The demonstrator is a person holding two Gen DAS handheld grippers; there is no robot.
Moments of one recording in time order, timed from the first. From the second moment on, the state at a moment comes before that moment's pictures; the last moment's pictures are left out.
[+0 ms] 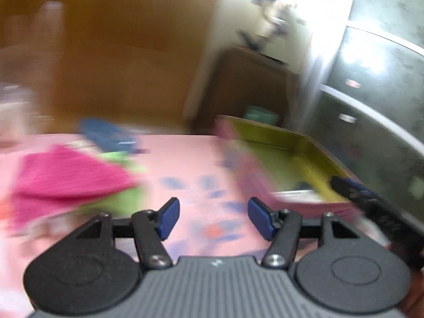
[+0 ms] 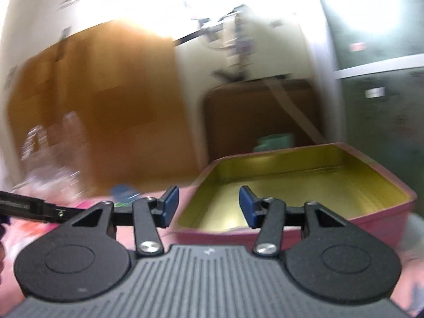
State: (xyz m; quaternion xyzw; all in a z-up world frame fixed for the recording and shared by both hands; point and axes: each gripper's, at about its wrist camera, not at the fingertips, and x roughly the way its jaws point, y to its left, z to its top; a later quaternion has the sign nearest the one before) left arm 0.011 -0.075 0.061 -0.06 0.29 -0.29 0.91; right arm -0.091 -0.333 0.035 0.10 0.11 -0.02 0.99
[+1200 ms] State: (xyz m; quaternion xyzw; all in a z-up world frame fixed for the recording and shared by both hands) left arm 0.044 0.104 0.000 -0.22 0.29 -0.12 0.92; right arm -0.161 -0.272 0.036 0.09 0.20 0.14 0.96
